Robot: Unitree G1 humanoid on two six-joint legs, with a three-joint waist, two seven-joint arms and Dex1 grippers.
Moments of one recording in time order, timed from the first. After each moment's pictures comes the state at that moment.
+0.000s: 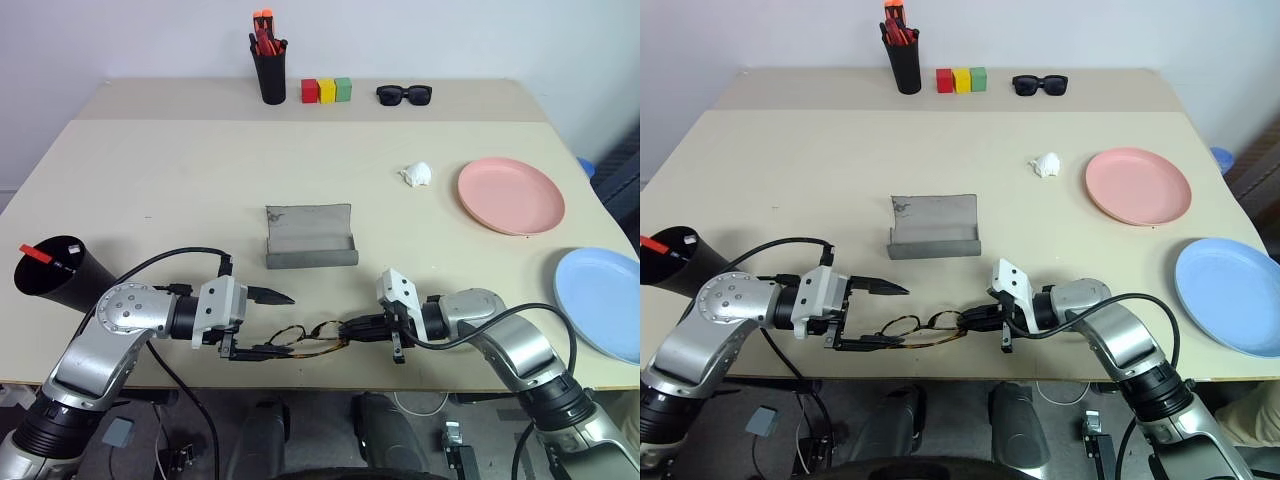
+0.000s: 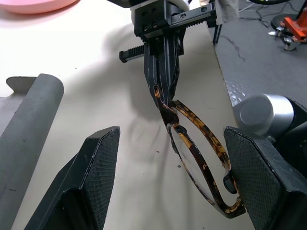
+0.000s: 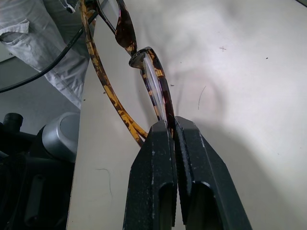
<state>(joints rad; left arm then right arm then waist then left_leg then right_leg) -0.11 0.79 -0.09 -0.36 -0.40 0.16 -1.23 -0.26 -0.61 0.30 -0.21 0.37 0.55 1.13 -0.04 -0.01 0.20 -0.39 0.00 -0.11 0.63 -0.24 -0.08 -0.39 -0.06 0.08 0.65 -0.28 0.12</state>
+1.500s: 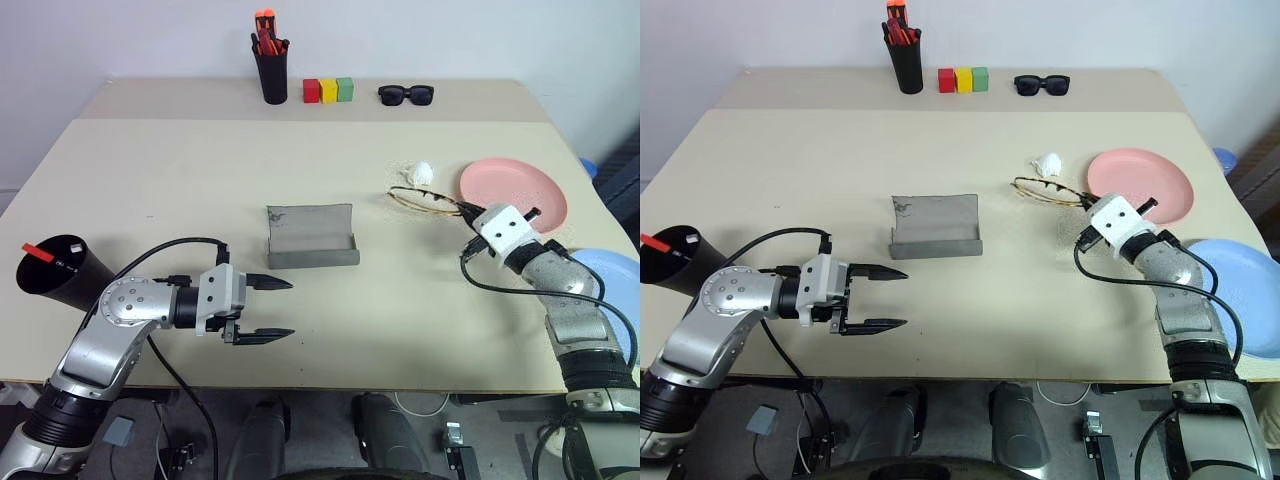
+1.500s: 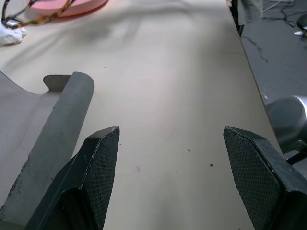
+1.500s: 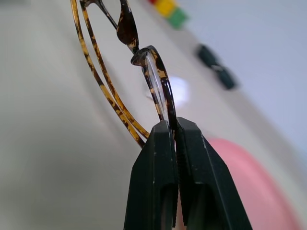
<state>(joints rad) -0.15 0.76 -0.09 -0.30 -0.38 0.12 -1.18 -0.35 -0.67 -0.07 0.41 -0.20 -0.38 0.33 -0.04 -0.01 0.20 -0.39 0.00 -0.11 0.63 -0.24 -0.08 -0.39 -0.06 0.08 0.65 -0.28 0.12</state>
